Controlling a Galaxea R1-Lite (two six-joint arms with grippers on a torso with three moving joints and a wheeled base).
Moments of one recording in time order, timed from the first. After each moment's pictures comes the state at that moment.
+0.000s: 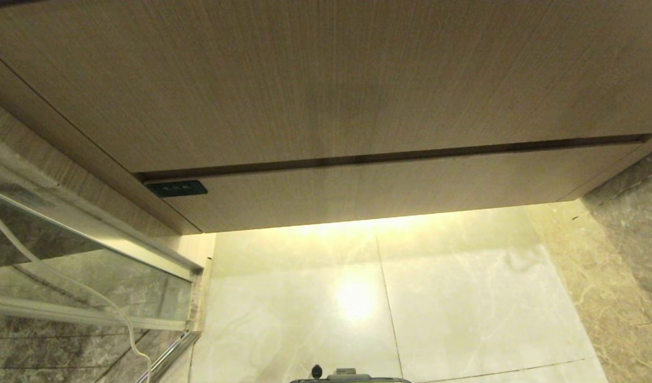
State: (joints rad) left arm 0.00 0.00 0.00 0.00 0.00 0.00; right arm 0.01 0.52 -1.12 0.60 -0.02 -0.01
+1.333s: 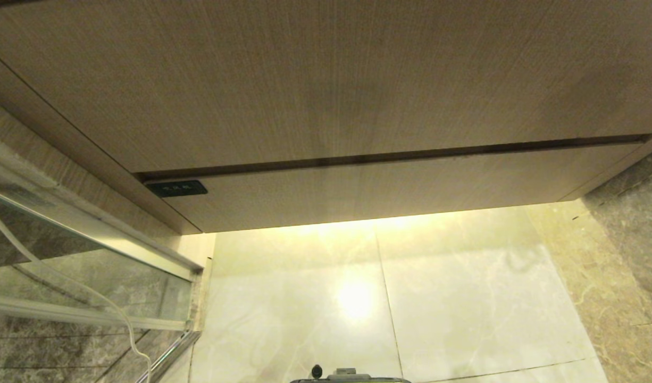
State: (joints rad) left arm 0.00 0.00 0.00 0.00 0.00 0.00; right arm 0.12 0.87 -1.28 0.99 0.26 -0.05
